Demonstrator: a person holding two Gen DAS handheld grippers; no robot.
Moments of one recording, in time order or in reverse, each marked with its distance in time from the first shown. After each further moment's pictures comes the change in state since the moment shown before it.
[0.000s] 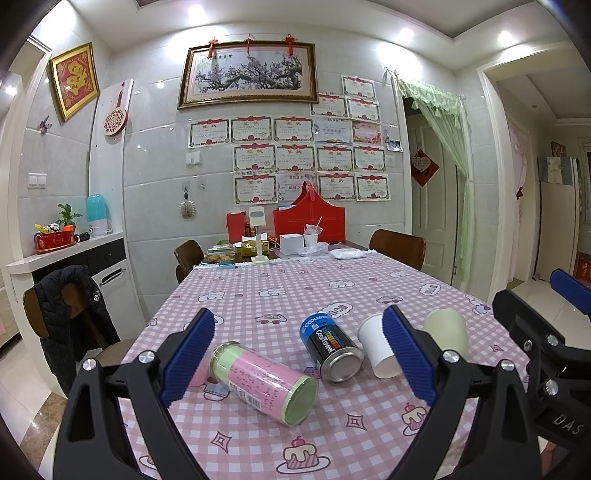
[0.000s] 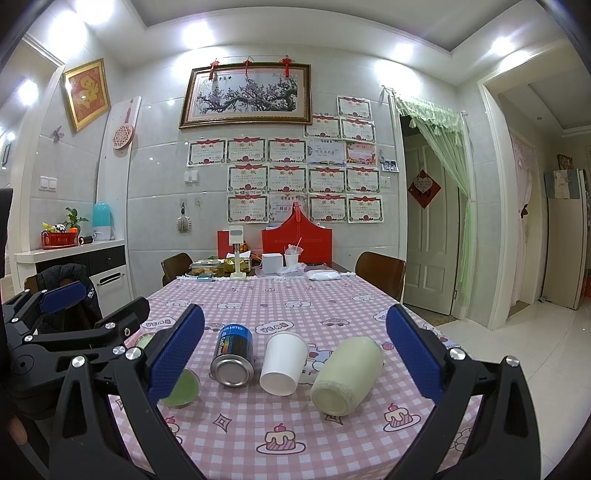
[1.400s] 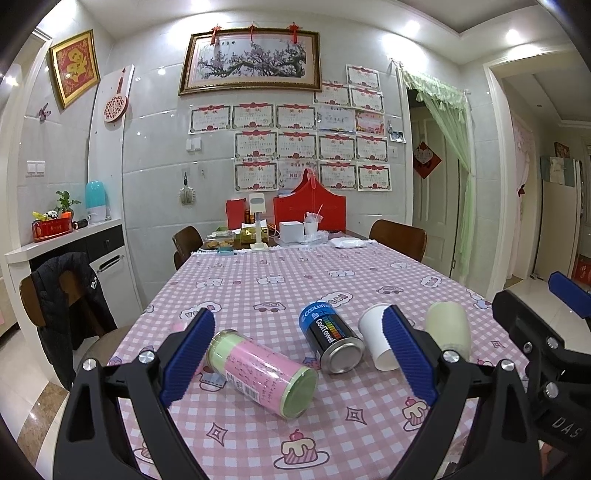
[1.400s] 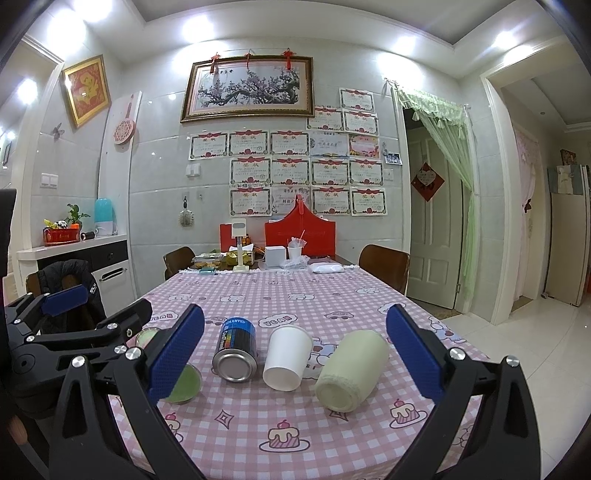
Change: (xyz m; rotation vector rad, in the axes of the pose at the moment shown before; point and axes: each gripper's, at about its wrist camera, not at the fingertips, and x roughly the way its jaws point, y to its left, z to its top) left arm 0.010 0.004 -0.003 -0.019 0.054 -0.002; right arm 0.011 0.001 -0.007 0.007 0.028 0.016
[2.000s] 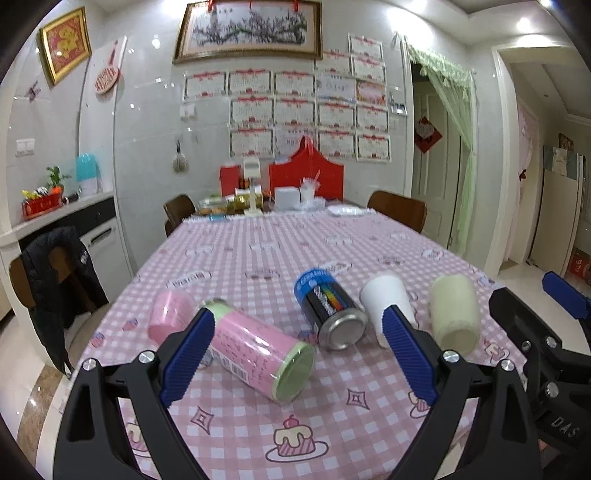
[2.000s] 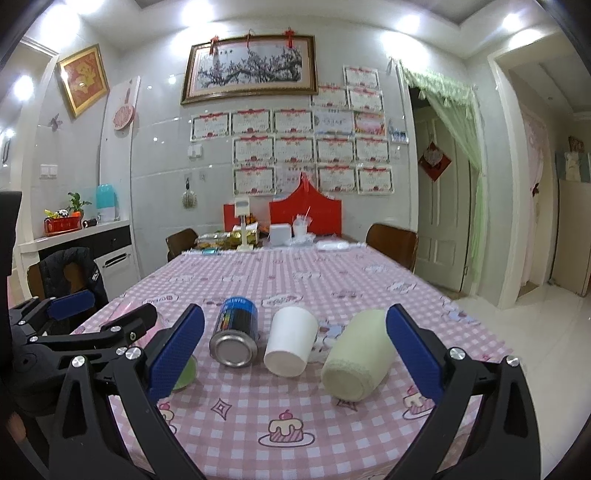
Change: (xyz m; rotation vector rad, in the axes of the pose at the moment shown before) left arm 0.042 -0.001 -0.013 -0.016 0.152 -0.025; right arm 0.037 -0.006 -0.017 0.022 0.112 0.033
